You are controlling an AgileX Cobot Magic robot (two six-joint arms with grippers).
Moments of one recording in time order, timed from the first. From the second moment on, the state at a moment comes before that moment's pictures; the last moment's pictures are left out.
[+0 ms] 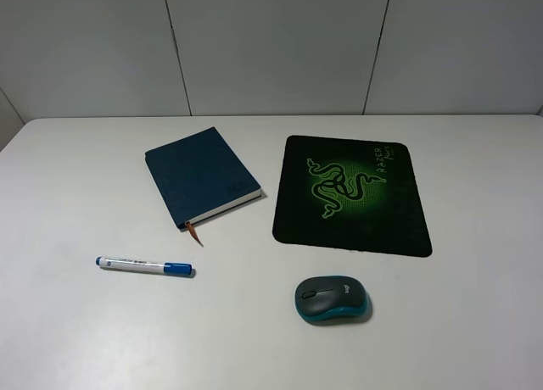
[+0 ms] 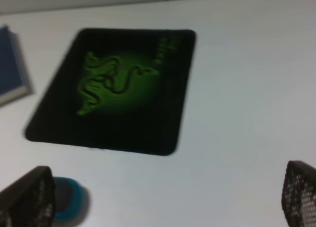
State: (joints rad) left arm -0.02 -0.01 -0.49 -0.05 1.06 0.08; right arm 0.09 0.04 -0.54 0.12 1.03 0.05
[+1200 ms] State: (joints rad) left arm -0.02 -0.01 -0.49 -0.05 1.06 0.08; right arm 0.61 1.00 -0.88 0.08 1.03 -0.41
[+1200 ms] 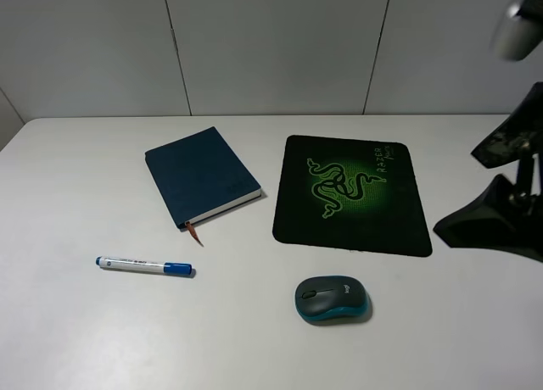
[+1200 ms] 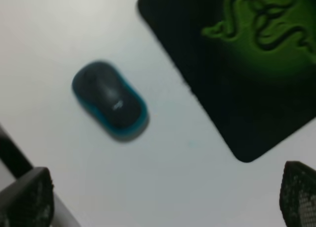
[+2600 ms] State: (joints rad) left arm -0.02 -0.01 -0.49 -0.05 1.06 0.08; right arm 0.86 1.67 -0.88 0.00 0.77 -0.63
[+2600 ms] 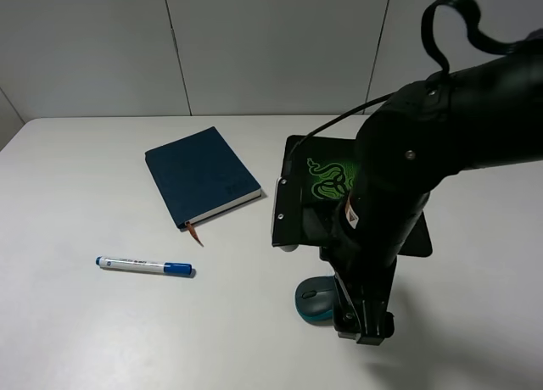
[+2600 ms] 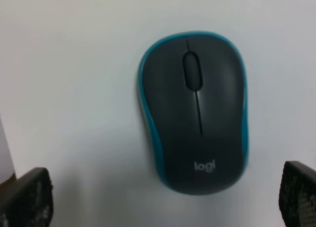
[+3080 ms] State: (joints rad) left arm -0.02 -0.01 -0.49 -0.05 1.06 0.08; right arm 0.86 1.76 -0.88 -0.09 0.72 -0.63
